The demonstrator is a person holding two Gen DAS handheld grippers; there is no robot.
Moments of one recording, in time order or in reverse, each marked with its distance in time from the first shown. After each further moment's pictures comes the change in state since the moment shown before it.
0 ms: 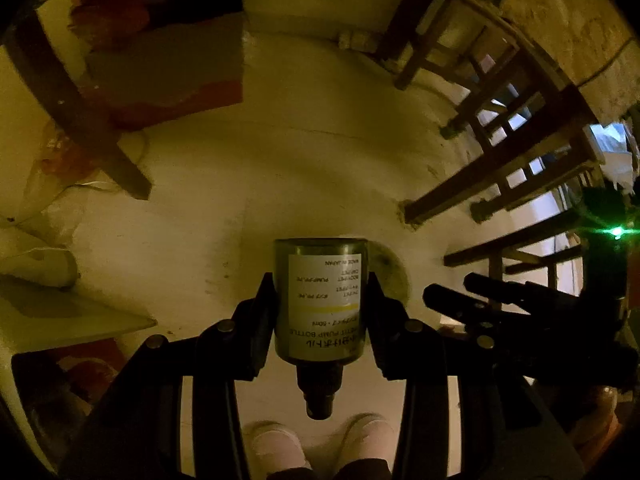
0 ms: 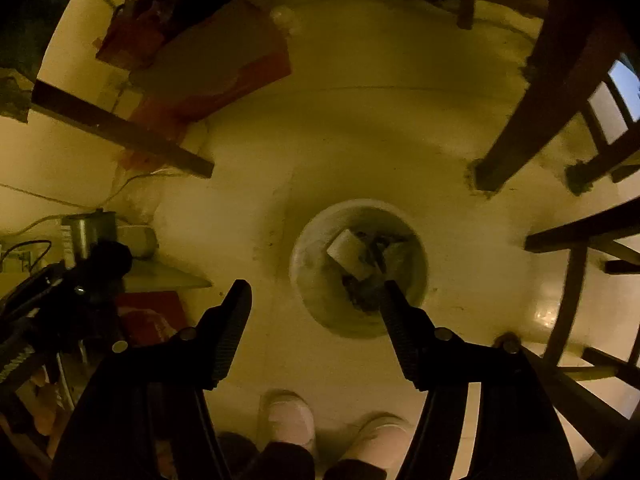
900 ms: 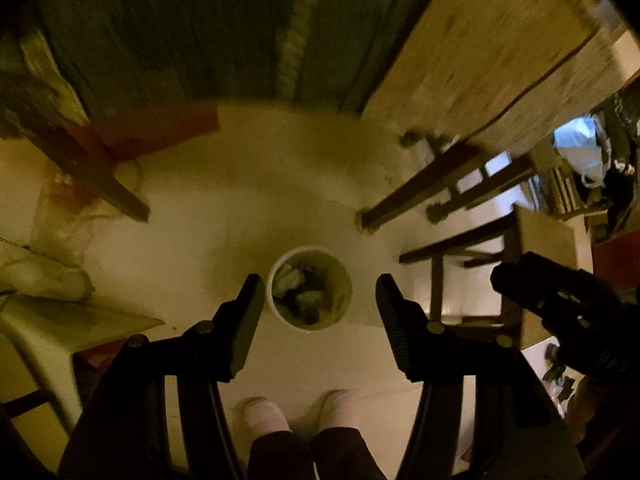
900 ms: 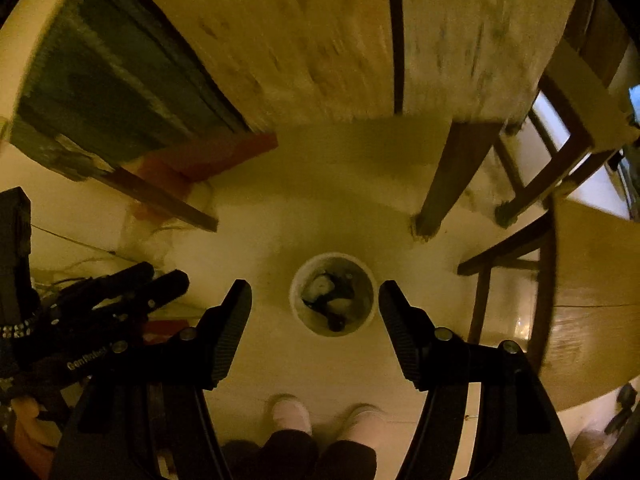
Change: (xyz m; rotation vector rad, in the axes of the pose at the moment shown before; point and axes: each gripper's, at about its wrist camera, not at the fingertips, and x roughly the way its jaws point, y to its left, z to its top) left arm -0.143 -0.059 0.046 0.046 -0.004 -0.033; right arm -0.191 0.028 0.012 0.023 -0.165 -0.089
